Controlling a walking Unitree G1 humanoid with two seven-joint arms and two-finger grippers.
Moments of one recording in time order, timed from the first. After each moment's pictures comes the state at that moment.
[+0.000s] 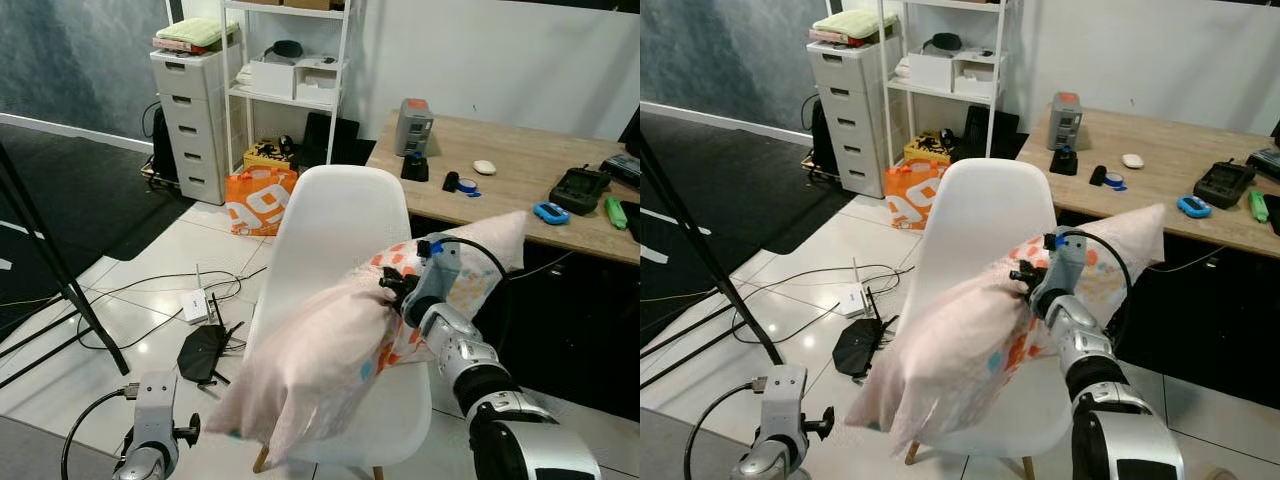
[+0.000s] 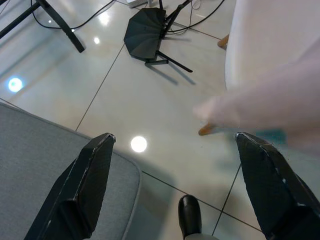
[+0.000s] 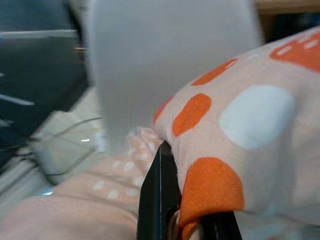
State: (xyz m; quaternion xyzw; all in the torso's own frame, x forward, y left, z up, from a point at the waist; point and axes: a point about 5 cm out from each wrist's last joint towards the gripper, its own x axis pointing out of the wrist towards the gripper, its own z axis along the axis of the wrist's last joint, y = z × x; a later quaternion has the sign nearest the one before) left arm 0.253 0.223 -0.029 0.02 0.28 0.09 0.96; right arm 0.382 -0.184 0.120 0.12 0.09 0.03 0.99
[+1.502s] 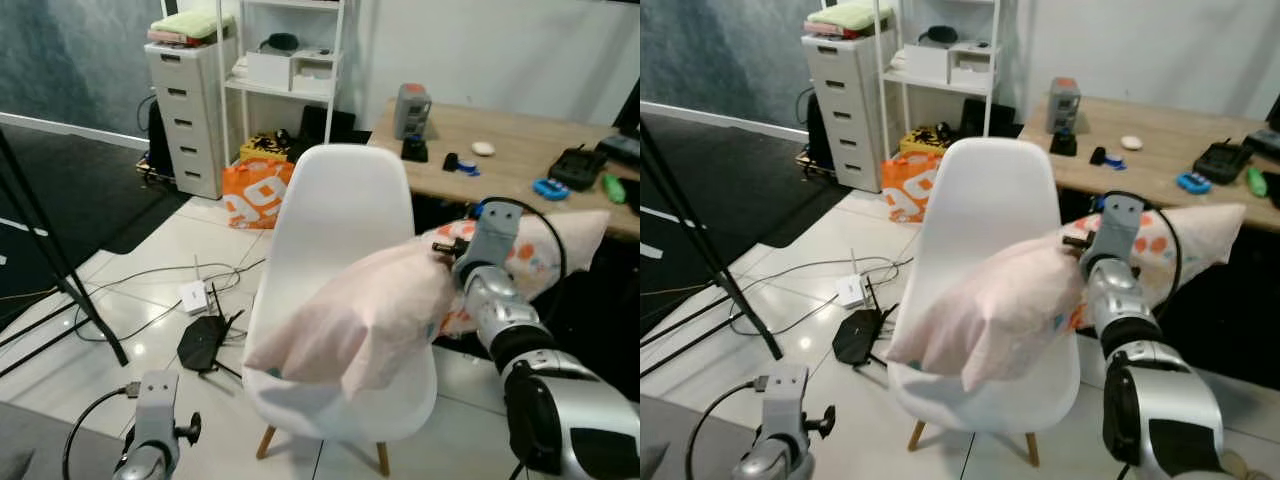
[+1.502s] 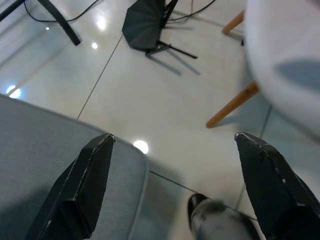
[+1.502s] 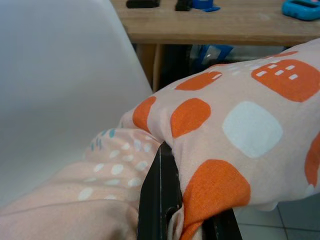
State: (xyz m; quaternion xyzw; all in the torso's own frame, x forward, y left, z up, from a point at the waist) left arm 0.253 0.223 -0.028 0.02 0.28 0.09 0.96; right arm 0.401 -0.236 0.183 0.03 0.04 -0.12 0.99
